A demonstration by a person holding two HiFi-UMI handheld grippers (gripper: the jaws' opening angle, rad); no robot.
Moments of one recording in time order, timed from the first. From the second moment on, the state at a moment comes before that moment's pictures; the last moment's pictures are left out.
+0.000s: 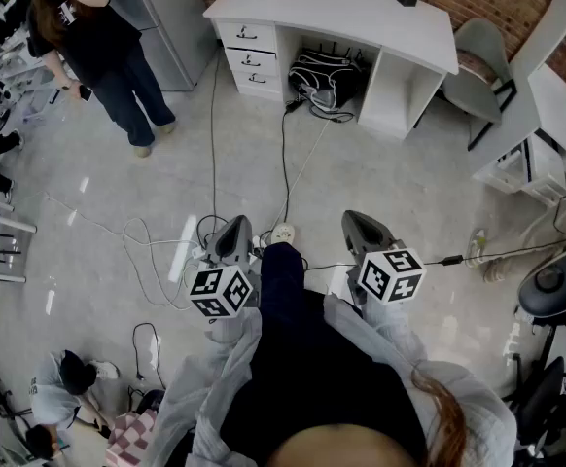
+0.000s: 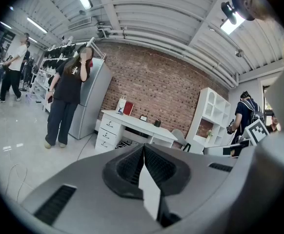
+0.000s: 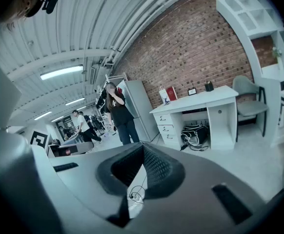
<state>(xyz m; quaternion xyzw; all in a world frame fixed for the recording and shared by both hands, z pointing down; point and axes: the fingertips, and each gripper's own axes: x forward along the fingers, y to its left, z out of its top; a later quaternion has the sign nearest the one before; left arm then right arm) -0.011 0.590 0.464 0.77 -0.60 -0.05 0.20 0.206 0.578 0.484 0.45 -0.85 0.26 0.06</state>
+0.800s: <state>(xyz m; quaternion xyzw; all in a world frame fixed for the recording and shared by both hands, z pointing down) 0.010 0.579 0.463 0.78 -0.59 -0.04 0.20 0.221 0.565 0.477 0.47 -0.84 0.25 0.04</state>
